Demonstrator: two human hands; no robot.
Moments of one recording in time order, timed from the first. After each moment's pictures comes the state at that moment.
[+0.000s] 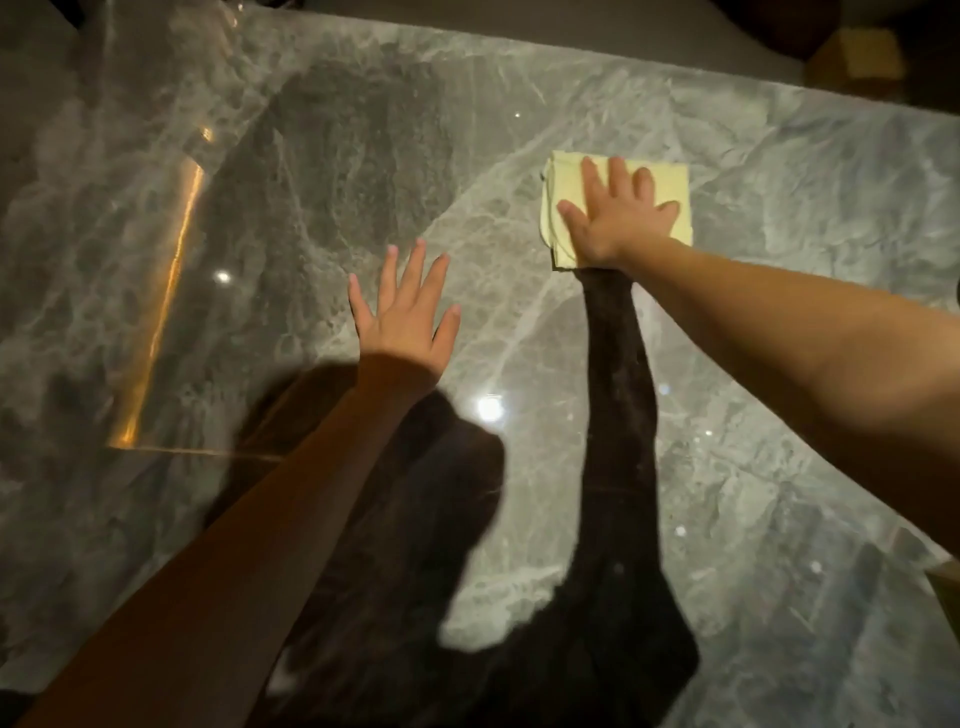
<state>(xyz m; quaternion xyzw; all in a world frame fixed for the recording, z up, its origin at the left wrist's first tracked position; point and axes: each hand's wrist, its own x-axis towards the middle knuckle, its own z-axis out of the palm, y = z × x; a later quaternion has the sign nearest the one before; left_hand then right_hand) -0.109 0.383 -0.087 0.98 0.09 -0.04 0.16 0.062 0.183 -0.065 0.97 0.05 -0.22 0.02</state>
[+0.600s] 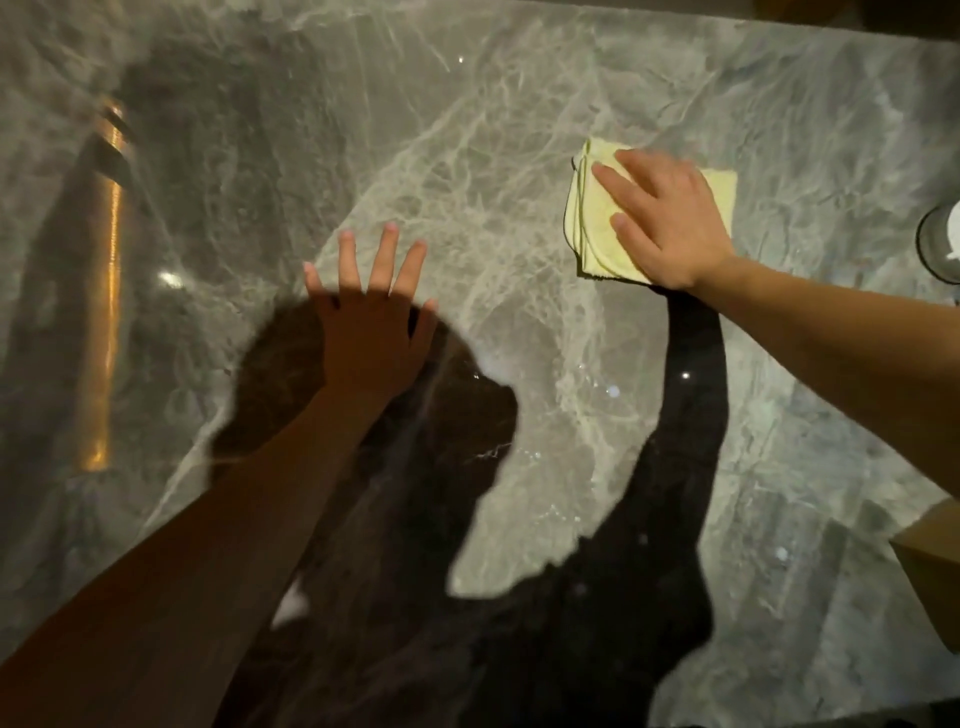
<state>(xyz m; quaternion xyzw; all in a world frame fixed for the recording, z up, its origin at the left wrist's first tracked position) -0.063 0.349 -0.117 1.00 -0.01 -0.02 0.05 0.073 0.034 -0.089 0.96 0.27 -0.07 -0.04</state>
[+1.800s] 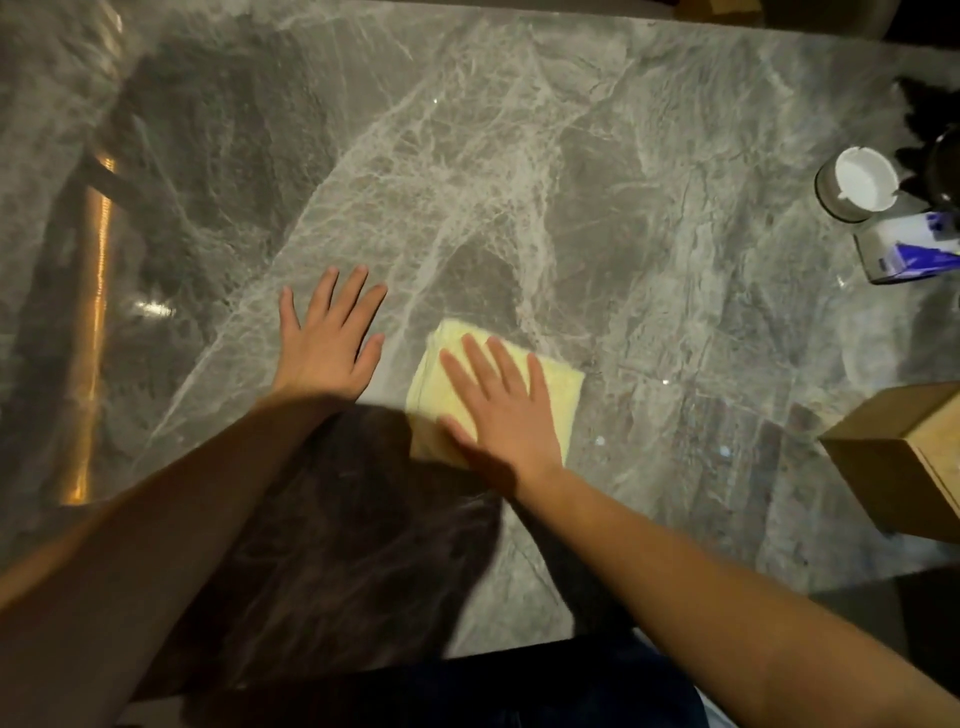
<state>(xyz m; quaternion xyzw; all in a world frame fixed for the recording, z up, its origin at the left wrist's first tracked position) -0.154 0.377 -0.104 0.99 -0.08 -0.08 0.10 -0.216 0.153 -0.092 0.97 0.18 -0.15 -0.08</state>
